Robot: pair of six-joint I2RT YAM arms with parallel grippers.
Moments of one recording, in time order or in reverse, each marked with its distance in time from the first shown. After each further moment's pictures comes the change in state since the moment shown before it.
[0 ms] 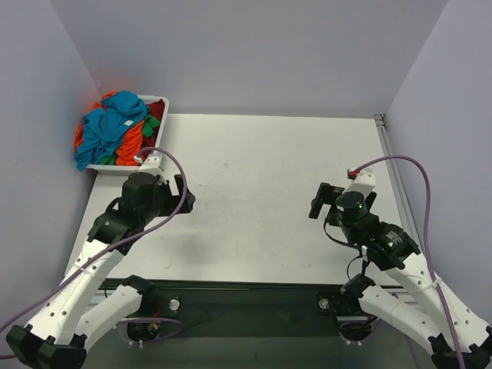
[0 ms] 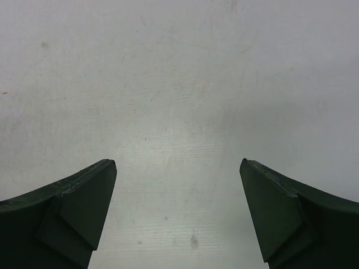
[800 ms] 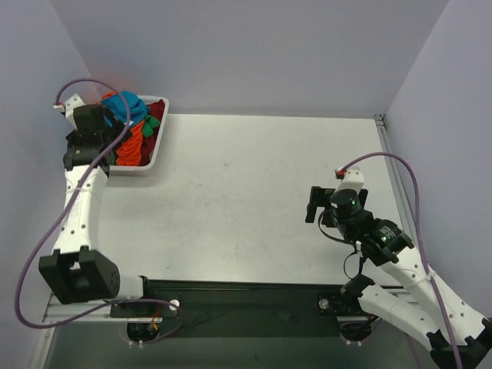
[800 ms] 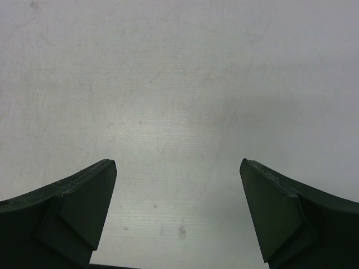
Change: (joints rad) left arm 0.497 0.500 0.519 0.041 -0.187 -0.071; right arm 0.000 0.043 0.000 -0.009 -0.064 -0.090
